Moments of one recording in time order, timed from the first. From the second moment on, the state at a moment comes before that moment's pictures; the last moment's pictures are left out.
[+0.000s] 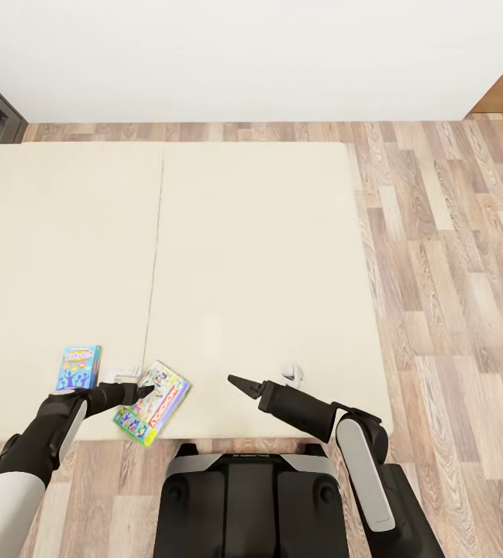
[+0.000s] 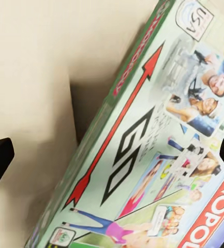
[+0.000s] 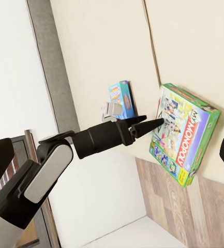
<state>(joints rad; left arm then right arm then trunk) -0.66 0.23 0.14 -0.85 -0.07 0.48 -0.52 -0.34 0.17 0.10 -1.57 -0.64 0.89 0.42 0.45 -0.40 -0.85</state>
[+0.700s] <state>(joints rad) -0.66 0.23 0.14 -0.85 -0.07 0.49 -0.53 -0.34 0.17 0.10 -1.57 -0.64 0.89 0.42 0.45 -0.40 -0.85</state>
